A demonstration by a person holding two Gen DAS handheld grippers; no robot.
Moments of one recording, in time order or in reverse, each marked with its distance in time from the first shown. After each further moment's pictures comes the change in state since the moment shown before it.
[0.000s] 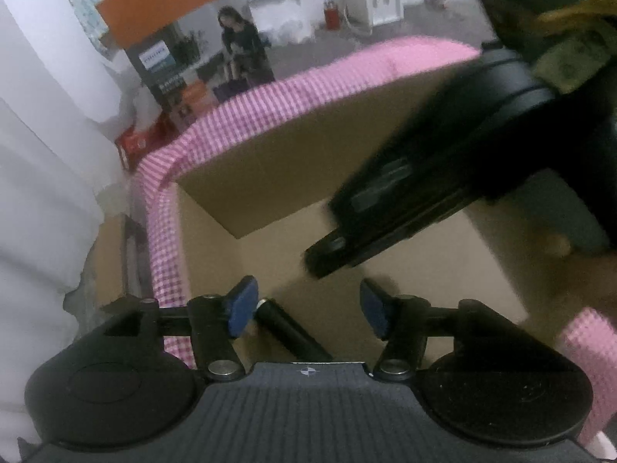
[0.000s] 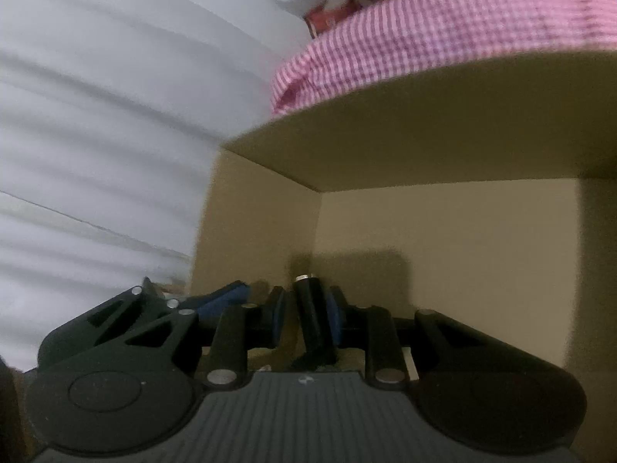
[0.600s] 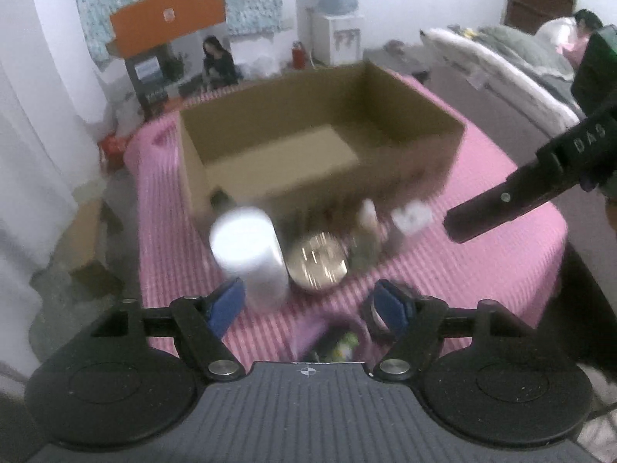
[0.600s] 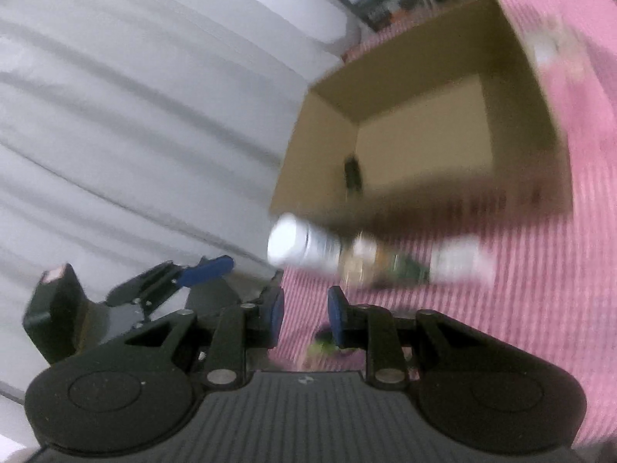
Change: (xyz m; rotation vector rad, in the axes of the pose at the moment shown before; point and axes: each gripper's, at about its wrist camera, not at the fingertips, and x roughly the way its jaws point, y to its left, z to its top) left arm -0.103 -0.031 -0.143 -0.050 -0.129 -0.143; right arm -0.121 0.009 -0.215 0.019 -0.112 0.146
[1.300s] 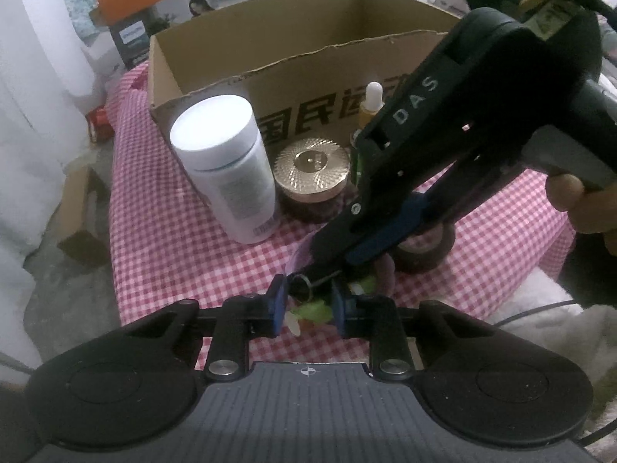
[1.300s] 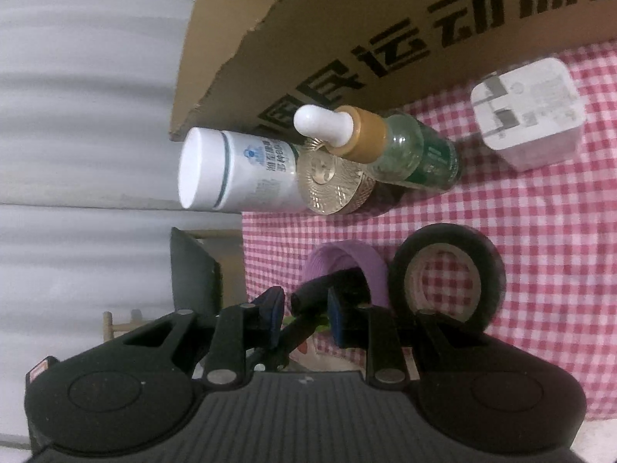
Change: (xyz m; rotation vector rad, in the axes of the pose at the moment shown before) left arm 0.052 -0.006 -0.052 0.049 0.088 0.003; right arm 0.130 -0.031 -0.010 0.243 0.199 -0.085
